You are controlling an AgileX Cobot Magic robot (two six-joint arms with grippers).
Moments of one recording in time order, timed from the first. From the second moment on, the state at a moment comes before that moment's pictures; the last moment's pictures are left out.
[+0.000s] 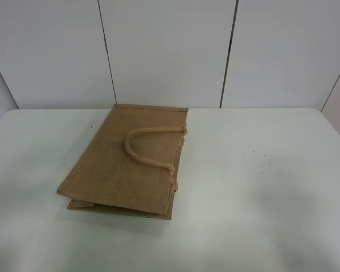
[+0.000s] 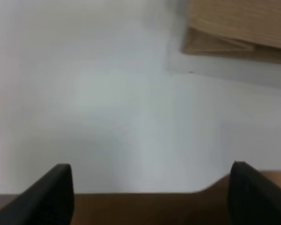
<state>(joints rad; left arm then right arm) 0.02 0.30 -0.51 0.01 1.07 0.00 0.05 0.00 -0.49 0.01 1.03 -0.02</state>
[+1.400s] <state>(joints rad) 0.02 0.00 -0.49 0.01 1.05 0.02 0.05 0.00 -0.49 0.01 1.03 -0.02</state>
